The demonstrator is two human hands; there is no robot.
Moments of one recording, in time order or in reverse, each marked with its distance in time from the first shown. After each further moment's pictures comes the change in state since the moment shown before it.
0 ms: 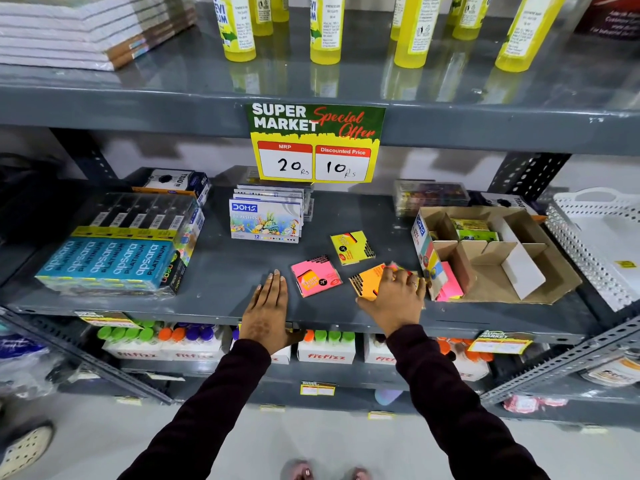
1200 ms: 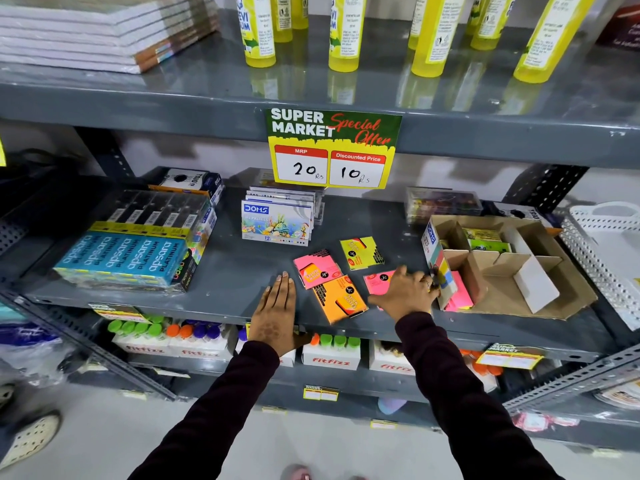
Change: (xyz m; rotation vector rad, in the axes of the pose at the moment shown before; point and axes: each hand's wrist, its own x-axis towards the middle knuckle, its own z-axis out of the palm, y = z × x) left_hand 0.002 0.002 0.007 -0.033 0.012 -0.038; right_hand 0.028 0.000 -0.006 0.044 -0.102 0.111
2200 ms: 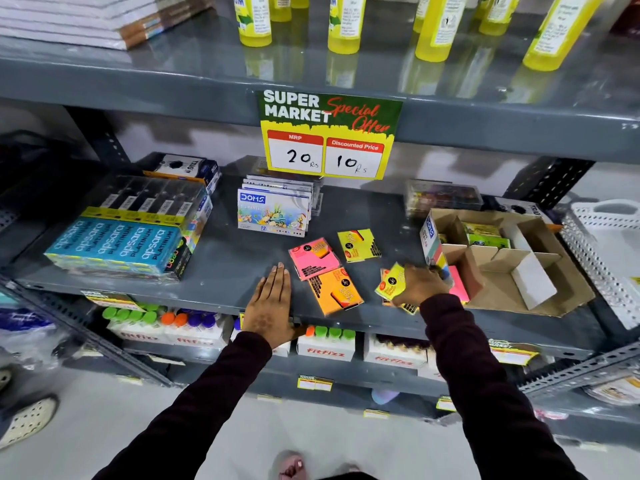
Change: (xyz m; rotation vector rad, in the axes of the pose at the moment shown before) left_hand -0.001 0.002 -0.002 -0.003 -0.022 -0.012; right_hand 0.027 0.035 -0.020 -0.161 -0.234 -0.172
